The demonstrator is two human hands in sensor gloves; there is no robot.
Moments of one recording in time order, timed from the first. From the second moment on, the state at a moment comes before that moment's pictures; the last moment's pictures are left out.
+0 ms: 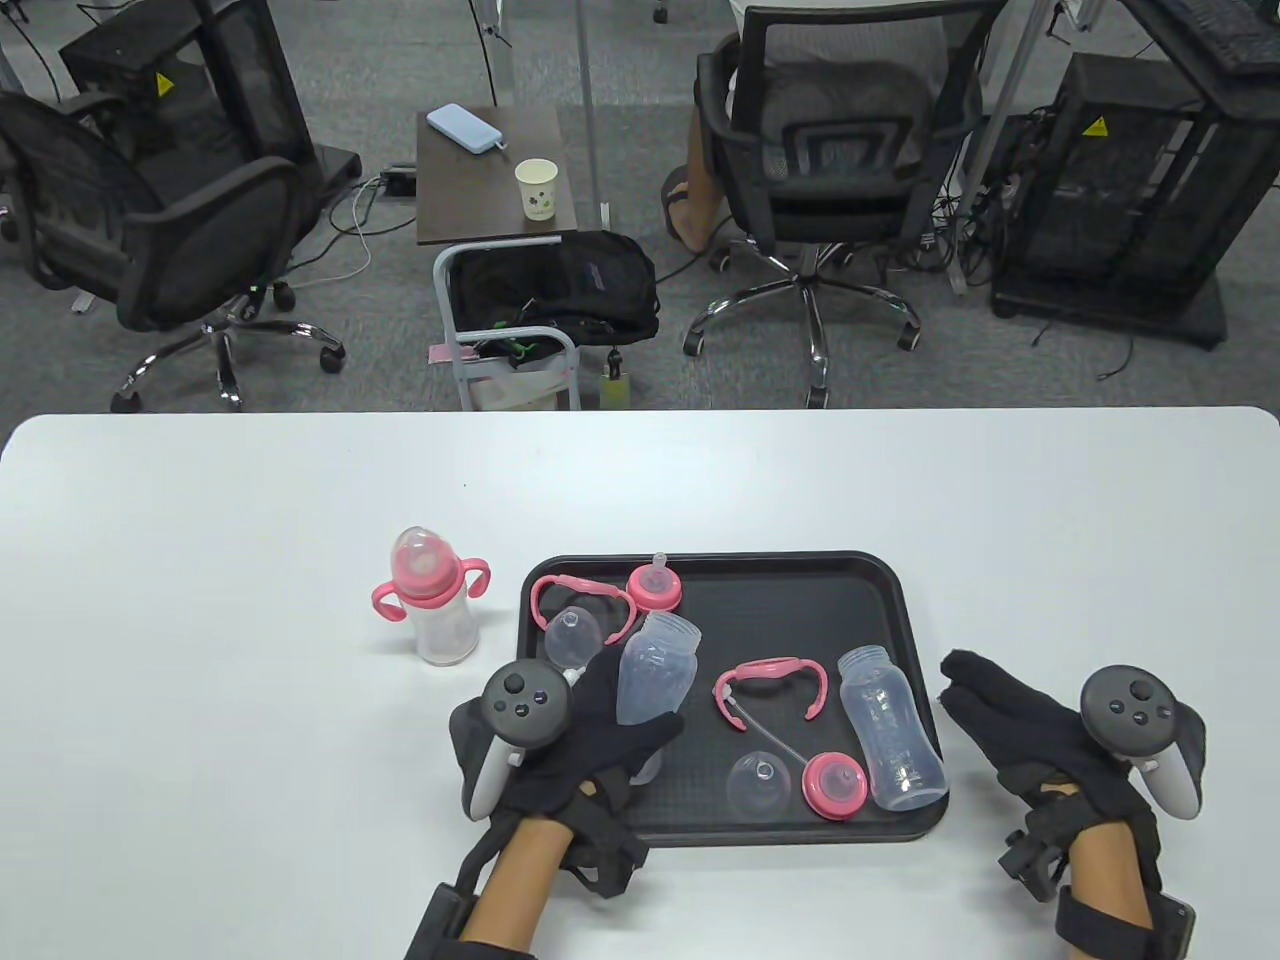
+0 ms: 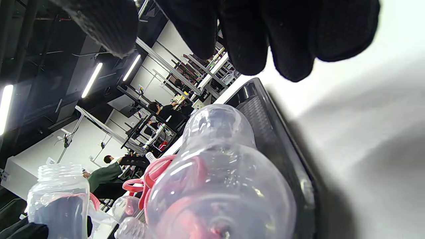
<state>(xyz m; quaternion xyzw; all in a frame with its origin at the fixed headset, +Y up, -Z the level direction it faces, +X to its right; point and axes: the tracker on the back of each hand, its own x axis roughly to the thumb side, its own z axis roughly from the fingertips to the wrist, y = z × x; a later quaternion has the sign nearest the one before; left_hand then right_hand) -0.119 -0.736 -0.291 -0.11 -0.03 0.44 0.89 0.337 -0.727 -0.290 0.06 0.07 0.89 0.44</state>
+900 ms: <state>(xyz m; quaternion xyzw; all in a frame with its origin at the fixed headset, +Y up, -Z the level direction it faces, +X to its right) -0.146 -0.745 -0.289 -0.09 -0.15 0.50 0.85 0.262 -0.661 -0.295 0.16 -0.01 0.96 0.23</state>
